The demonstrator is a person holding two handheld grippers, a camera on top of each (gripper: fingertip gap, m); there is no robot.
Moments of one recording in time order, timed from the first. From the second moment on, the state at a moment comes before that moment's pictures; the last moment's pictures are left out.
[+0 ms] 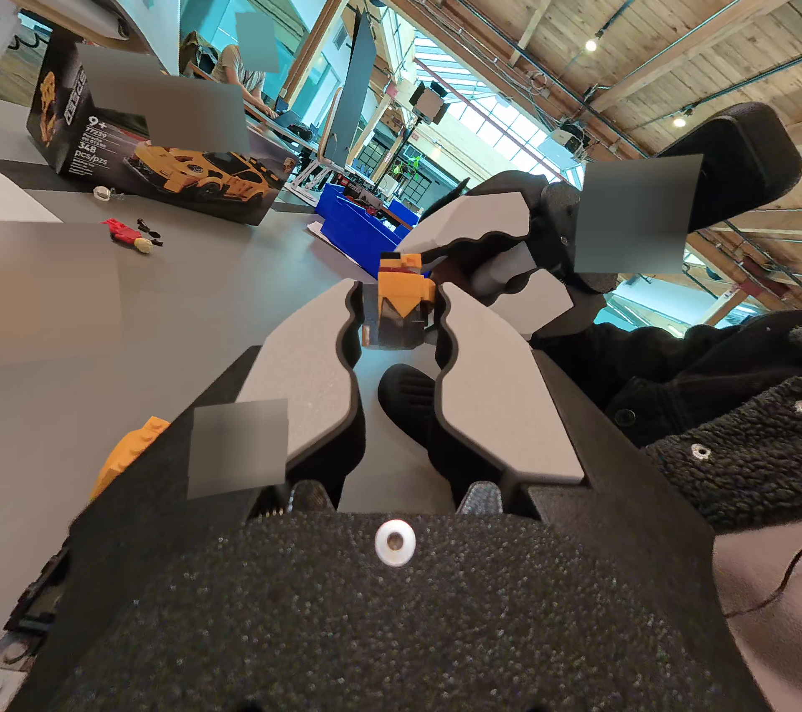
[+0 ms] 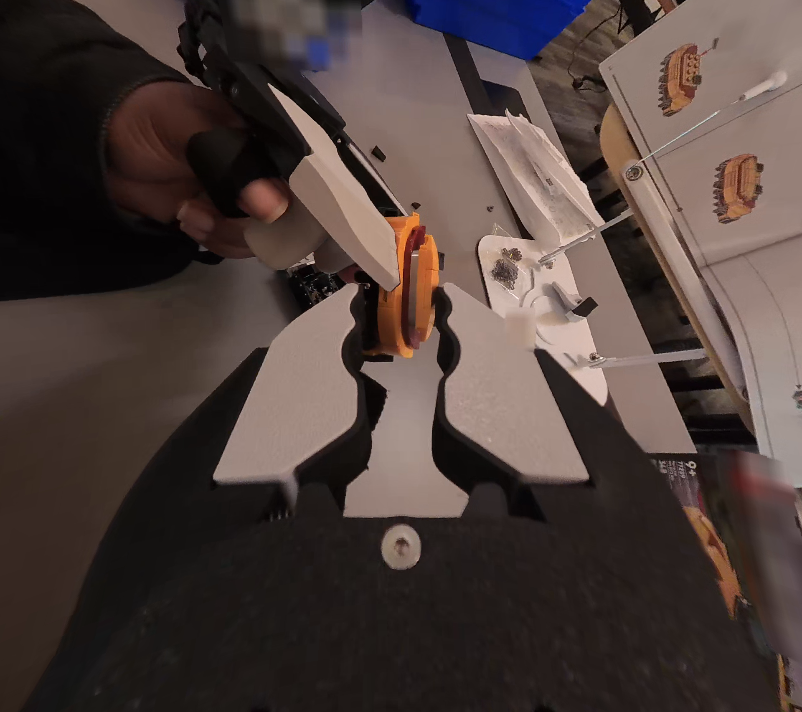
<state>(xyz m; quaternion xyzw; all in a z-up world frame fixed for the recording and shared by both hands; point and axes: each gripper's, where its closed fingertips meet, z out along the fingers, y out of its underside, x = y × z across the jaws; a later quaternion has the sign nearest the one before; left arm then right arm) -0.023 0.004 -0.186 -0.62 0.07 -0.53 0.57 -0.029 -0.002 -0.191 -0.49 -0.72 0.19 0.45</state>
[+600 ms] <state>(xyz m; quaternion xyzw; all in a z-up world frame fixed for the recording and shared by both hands) -0.019 -0.012 -0.174 -0.57 0.16 -0.58 0.56 -0.004 -0.013 -0.184 -0.50 -0.71 0.36 0.35</state>
